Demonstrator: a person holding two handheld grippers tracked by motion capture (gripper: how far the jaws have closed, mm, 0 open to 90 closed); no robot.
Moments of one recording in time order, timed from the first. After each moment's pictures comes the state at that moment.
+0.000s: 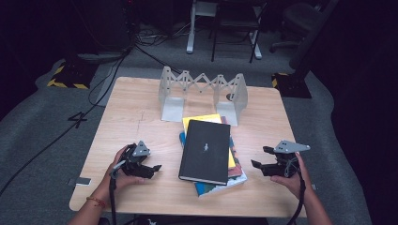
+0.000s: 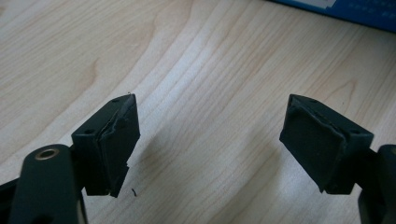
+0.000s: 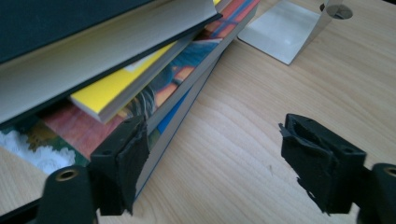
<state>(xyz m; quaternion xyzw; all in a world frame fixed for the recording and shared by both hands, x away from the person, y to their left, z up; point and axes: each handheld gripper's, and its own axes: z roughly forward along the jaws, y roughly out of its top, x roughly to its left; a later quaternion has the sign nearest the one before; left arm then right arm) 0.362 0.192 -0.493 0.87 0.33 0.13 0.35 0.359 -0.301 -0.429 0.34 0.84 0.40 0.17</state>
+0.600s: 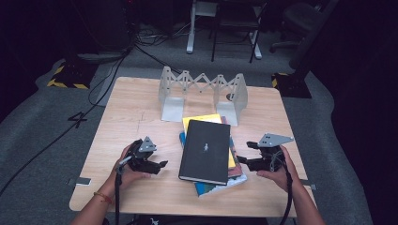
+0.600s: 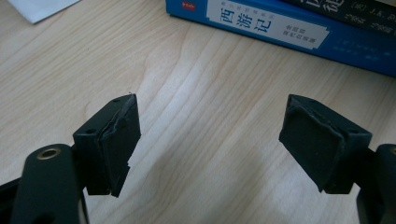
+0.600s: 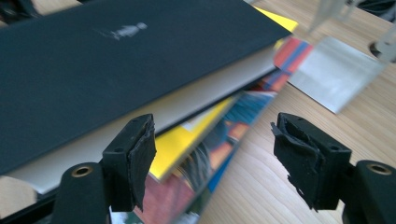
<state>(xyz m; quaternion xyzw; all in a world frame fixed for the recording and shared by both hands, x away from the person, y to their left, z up) 0.372 0.169 -0.484 0.87 0.31 0.14 0.36 0.365 -0.250 -0.407 0.29 0.85 0.41 0.15</state>
